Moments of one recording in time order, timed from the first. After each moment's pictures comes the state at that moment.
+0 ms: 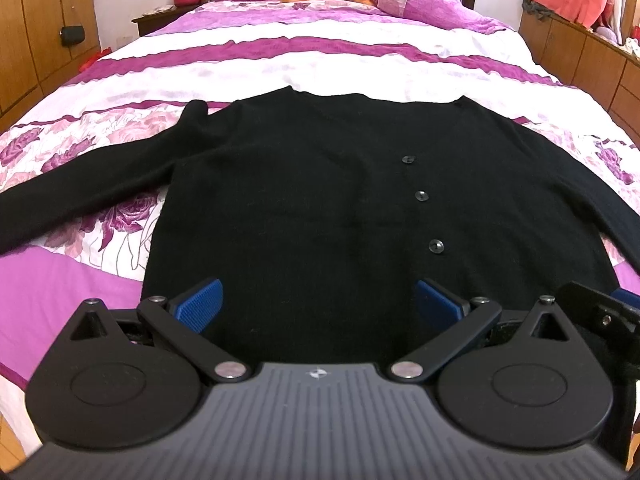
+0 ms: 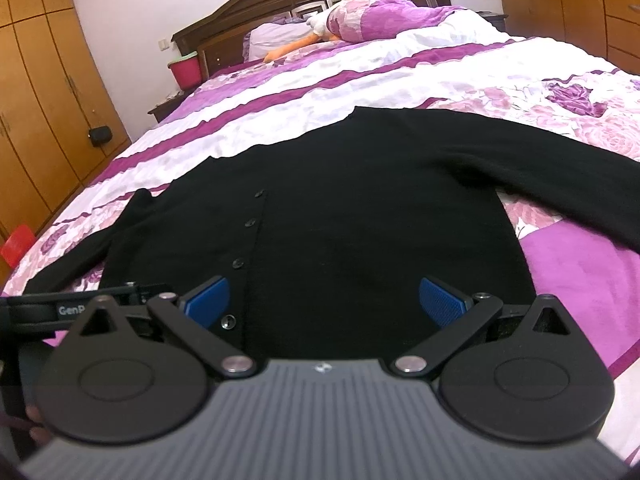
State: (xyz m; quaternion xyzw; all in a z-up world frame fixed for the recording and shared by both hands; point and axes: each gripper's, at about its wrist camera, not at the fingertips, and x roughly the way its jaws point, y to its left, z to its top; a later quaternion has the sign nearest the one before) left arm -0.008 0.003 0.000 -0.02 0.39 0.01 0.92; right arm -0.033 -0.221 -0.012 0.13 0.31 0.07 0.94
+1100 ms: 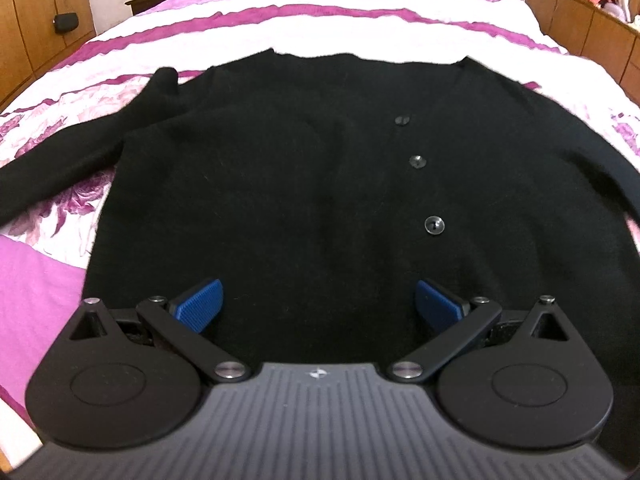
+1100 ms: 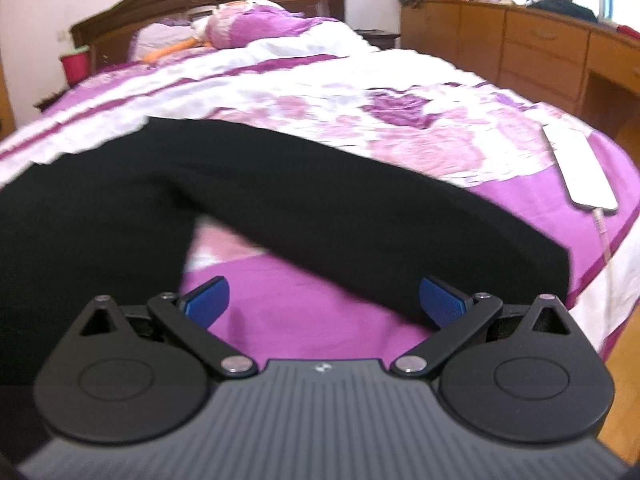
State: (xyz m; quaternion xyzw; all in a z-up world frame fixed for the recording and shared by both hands) left arm 0.030 -0.022 -0.040 -0.01 0.43 0.02 0.90; right arm -0.020 -0.376 -0.053 0.04 0.31 -0.11 0.94
